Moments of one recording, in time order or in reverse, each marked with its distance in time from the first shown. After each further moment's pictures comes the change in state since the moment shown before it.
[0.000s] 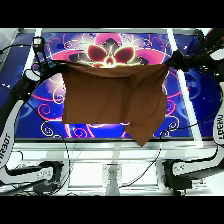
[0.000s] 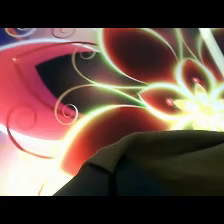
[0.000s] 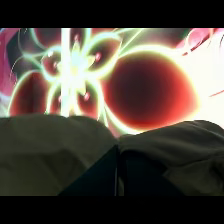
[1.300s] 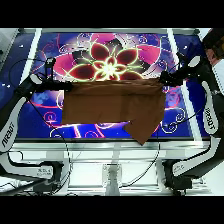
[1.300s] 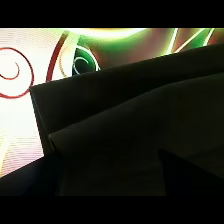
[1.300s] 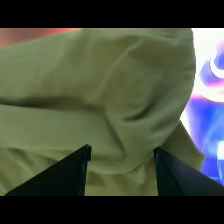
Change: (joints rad) left arm 0.084 -0.125 0.000 0.215 -0.438 -0.143; right arm 0.078 -0.131 -0.001 -0.395 0.195 0.141
